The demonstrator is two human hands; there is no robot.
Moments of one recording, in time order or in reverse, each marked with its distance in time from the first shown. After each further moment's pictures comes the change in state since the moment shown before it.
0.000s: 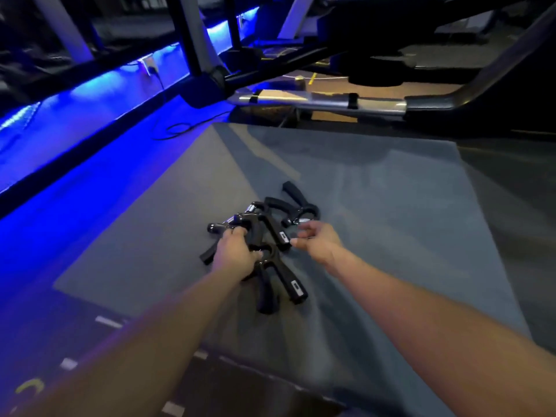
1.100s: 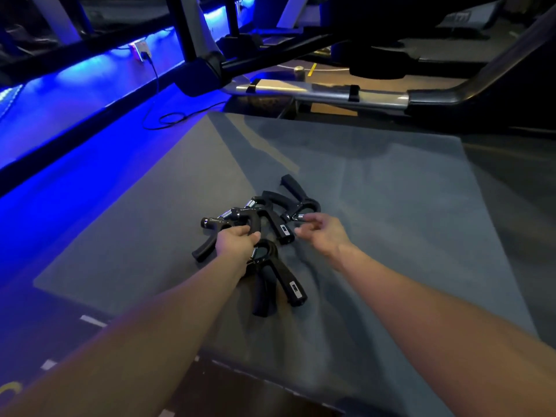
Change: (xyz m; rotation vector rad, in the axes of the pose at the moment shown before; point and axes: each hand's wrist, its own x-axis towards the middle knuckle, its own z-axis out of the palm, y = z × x) left_hand 0.031 0.004 0.029 -0.930 0.044 -0.367; right_hand 0.025 0.013 -0.004 0.084 0.033 -0.035
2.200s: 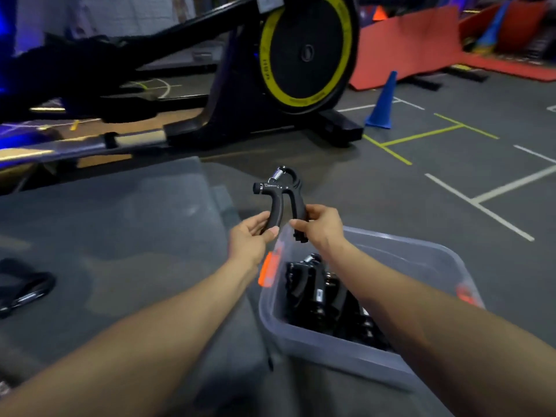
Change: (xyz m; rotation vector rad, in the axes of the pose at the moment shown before) left_hand -0.342 -0.016 0.337 0.055 -0.873 0.320; right_hand -0.232 0.054 -0.413 0.113 0.760 0.052
